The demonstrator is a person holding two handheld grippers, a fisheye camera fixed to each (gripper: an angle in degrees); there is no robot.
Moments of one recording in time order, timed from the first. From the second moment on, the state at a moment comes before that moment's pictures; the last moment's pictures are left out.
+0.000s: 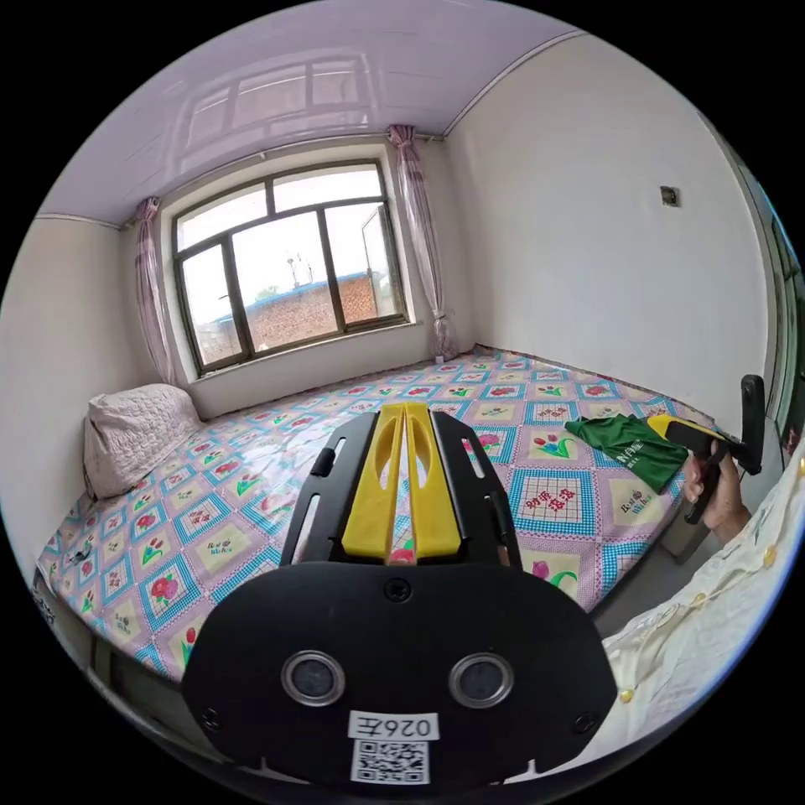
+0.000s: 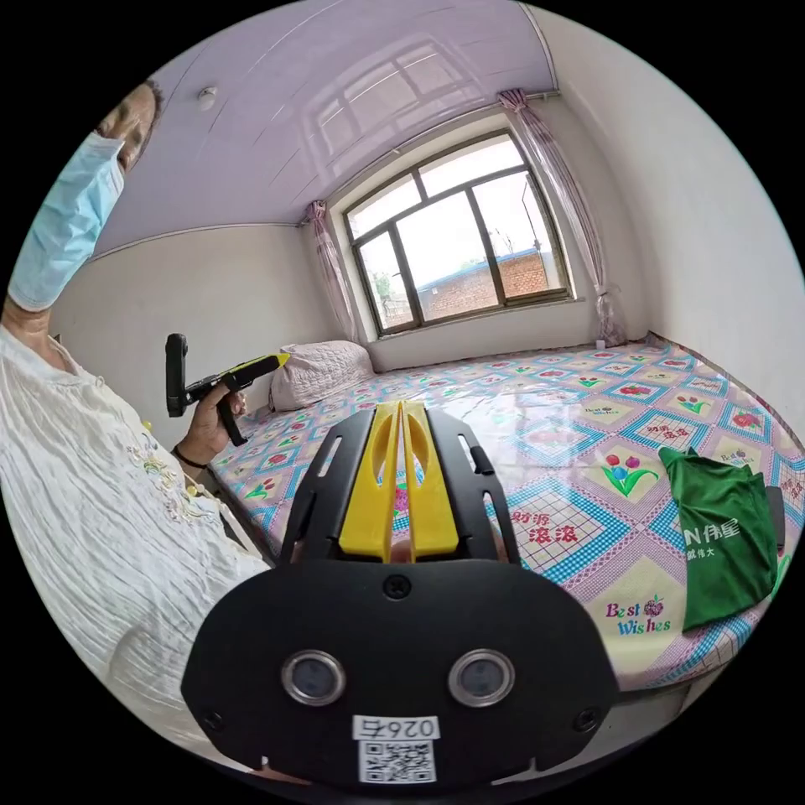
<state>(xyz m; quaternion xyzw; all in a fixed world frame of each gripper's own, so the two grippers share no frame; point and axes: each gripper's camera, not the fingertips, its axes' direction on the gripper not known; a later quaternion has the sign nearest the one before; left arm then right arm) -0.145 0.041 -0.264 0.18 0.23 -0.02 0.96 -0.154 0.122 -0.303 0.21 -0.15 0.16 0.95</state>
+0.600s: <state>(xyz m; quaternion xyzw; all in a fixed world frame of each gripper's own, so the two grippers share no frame) -0.172 0.037 -0.247 0.06 0.28 -0.09 0.95 -0.123 0.086 -0.222 0.04 -0.10 0.17 0.98</state>
